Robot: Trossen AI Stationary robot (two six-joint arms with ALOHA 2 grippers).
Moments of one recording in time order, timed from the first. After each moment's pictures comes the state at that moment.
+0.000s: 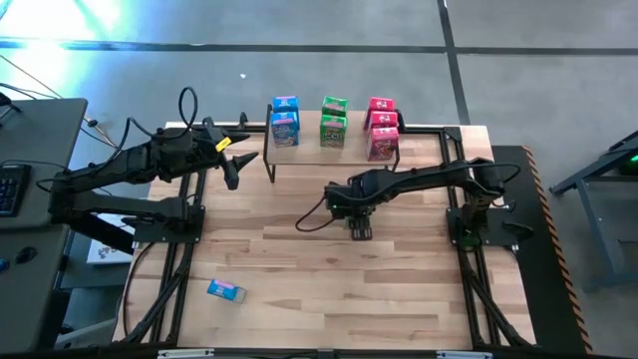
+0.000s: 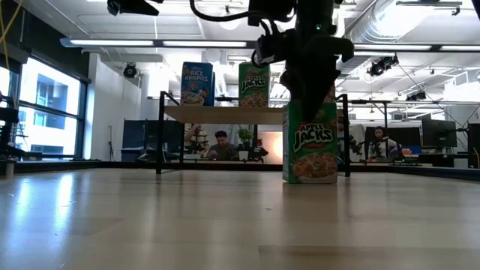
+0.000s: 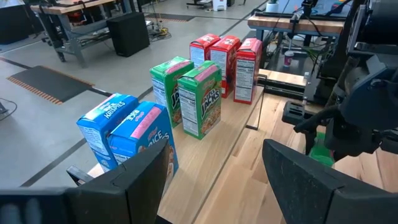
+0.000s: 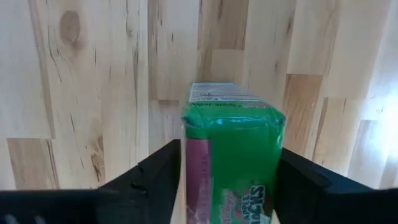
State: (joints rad) left arm 0.19 0.77 0.98 -0.50 -0.32 -0.02; right arm 0.01 1.85 1.49 -1.06 0.05 -0.06
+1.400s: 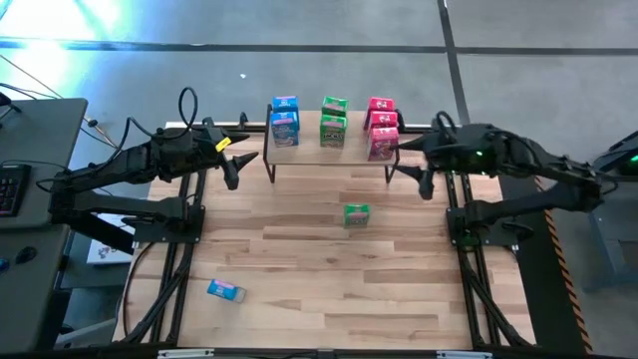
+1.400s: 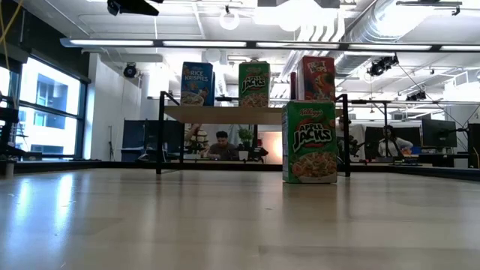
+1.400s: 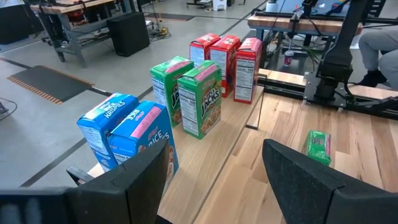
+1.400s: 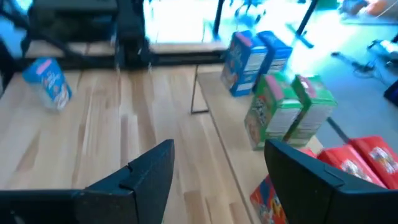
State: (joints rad) left arm 0.19 0.77 0.98 -0.50 -0.32 -0.02; right arm -0.09 0.93 1.26 -0.76 0.18 -0.05
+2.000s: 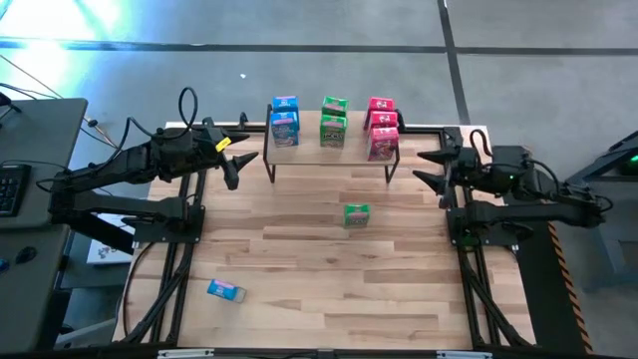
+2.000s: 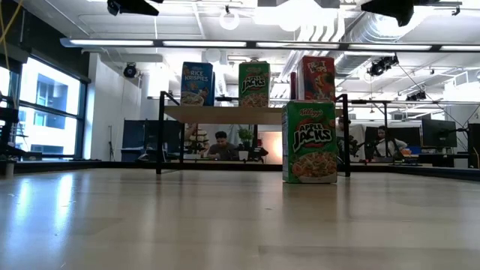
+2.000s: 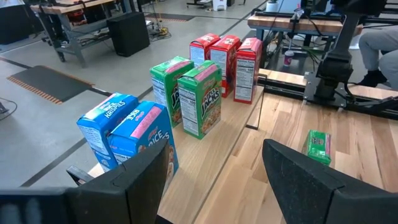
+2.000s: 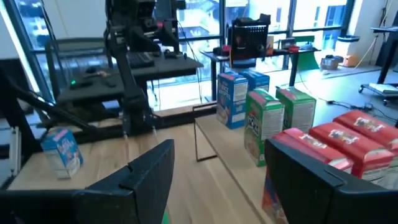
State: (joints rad) left arm 0.19 0.77 0.98 -0.50 -0.32 -0.02; right arm -0.10 0.43 0.69 -0.32 0.20 0.05
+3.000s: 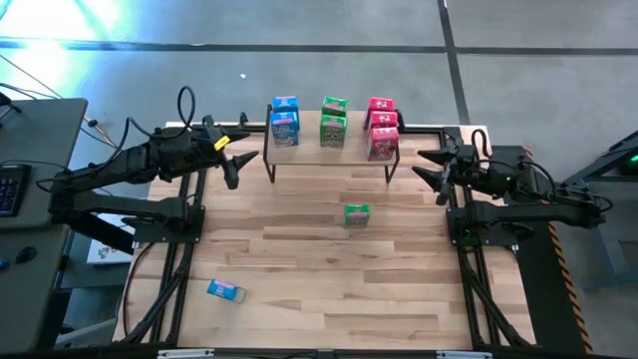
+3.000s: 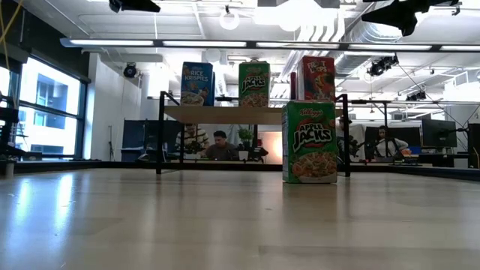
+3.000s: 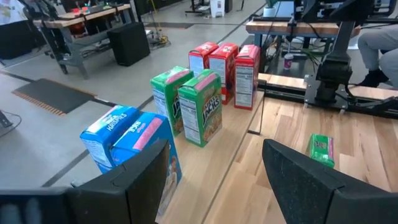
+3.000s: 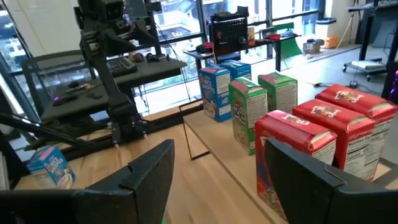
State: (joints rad) left arm 0.19 0.77 0.98 -0.47 -0.32 0.03; right arm -0.10 0.41 0.66 -0.32 0.28 0.17
